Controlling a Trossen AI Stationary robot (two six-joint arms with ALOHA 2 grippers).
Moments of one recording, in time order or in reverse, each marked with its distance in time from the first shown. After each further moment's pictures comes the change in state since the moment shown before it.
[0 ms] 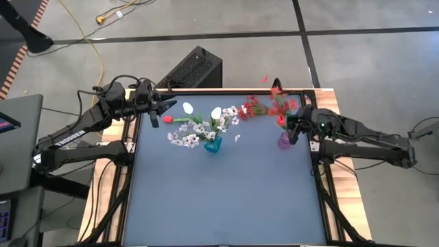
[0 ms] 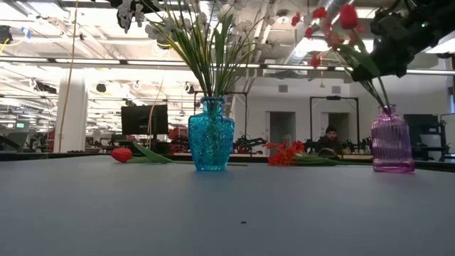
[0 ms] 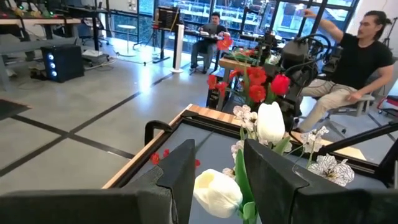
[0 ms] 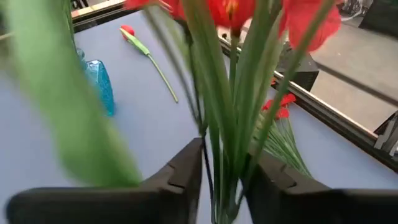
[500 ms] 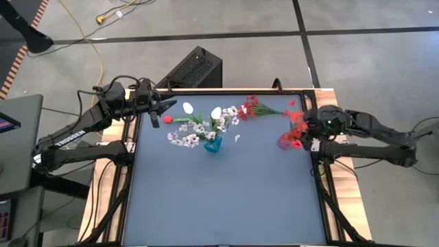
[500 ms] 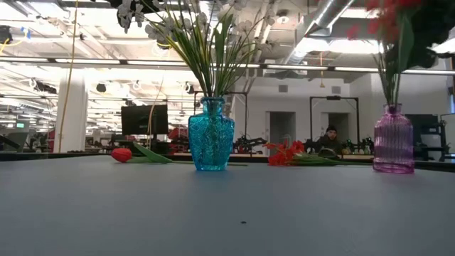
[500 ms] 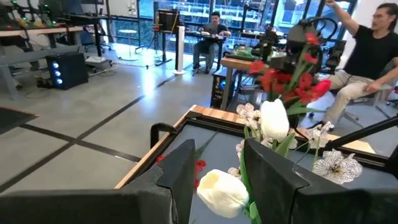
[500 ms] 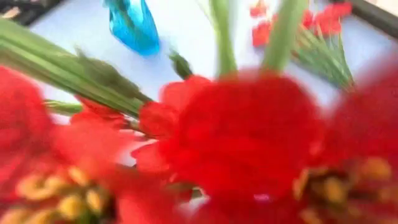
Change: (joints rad) left arm 0.000 0.000 0.000 0.000 -0.006 0.054; right arm 0.000 0.034 0.230 -0.441 -0.249 0.176
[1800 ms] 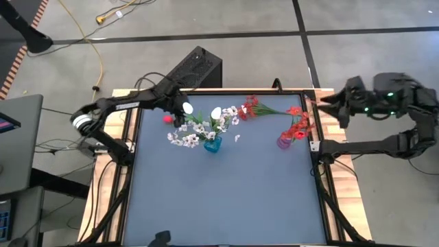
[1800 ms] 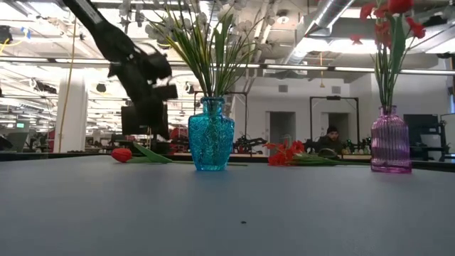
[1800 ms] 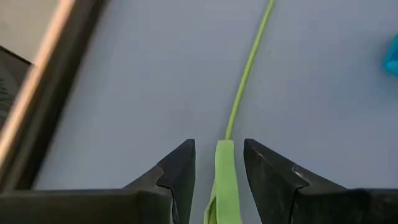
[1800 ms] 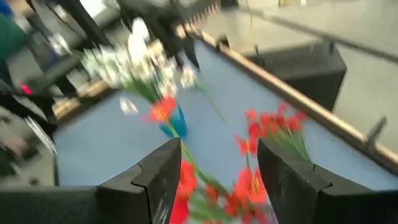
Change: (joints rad) left arm 0.254 0.774 0.000 -0.152 0.067 0.557; right arm -0.001 0.279 0.866 -0.362 0.071 -0.008
